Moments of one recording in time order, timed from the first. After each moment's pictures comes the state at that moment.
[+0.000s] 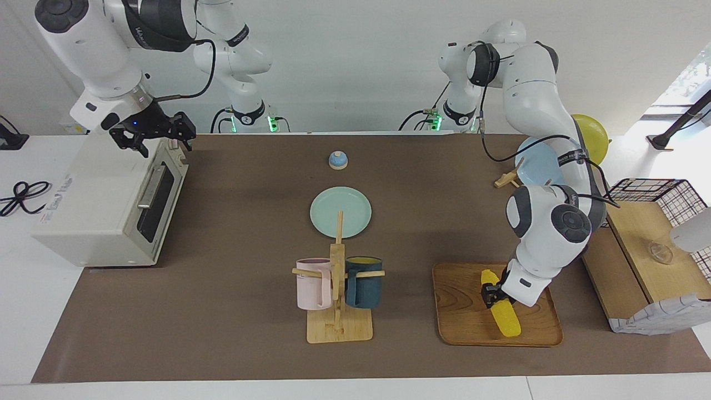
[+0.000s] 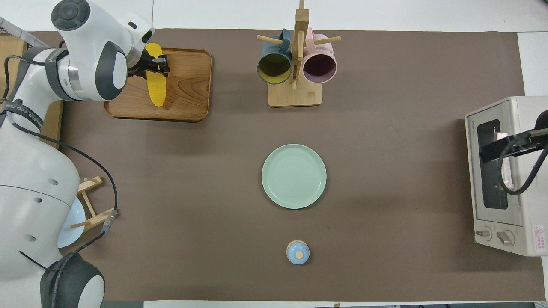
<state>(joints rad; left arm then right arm) -0.18 0.79 0.01 -1.17 -0.04 2.05 -0.17 -0.02 -0.03 -0.03 -1.67 -0.04 1.50 -0.24</state>
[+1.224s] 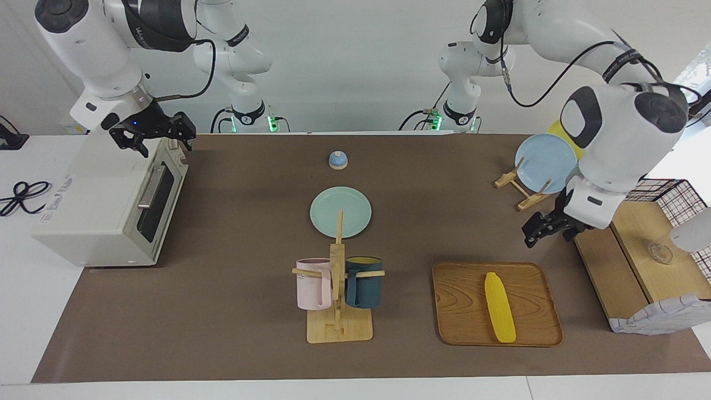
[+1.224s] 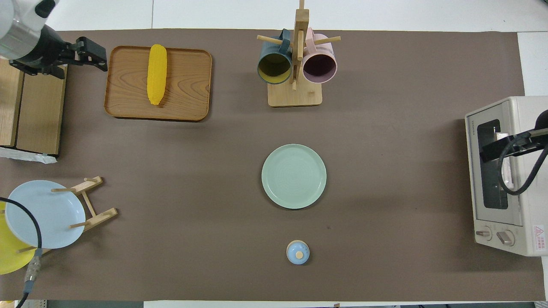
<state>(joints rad) -0.15 0.37 0.06 -1.21 -0.04 1.63 -0.18 -0.02 -0.03 -0.03 -1.67 -0.04 1.50 -0.24</state>
